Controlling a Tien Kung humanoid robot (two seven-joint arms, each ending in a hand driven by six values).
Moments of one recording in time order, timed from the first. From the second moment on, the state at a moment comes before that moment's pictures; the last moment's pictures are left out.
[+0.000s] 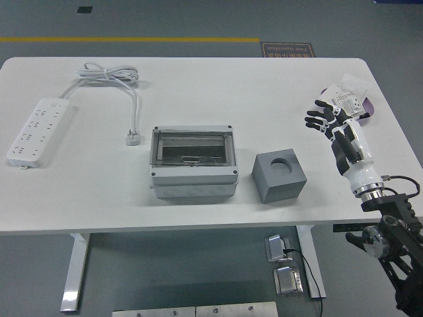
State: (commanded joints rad) left arm 0.12 0.30 -0.47 -0.19 0.01 0.09 -0.01; right arm 0.12 -0.29 1.23 1.27 -0.93 -0.04 0.45
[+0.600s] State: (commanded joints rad) left arm 0.11 0.30 -0.46 -0.19 -0.01 0.09 -0.02; right arm 0.12 -0.28 1.25 1.26 -0.93 -0.03 0.45
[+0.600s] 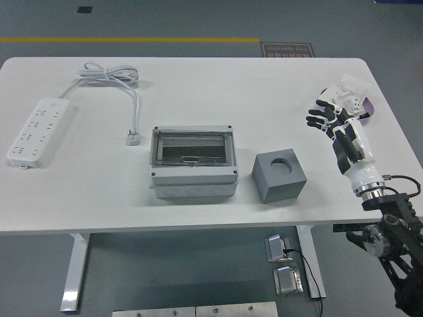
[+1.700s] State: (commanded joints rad) left arm 0.11 0.29 -0.44 -0.19 -0.02 0.09 -0.02; right arm 0.12 -0.30 1.27 1.26 -0.93 -0.03 0.46
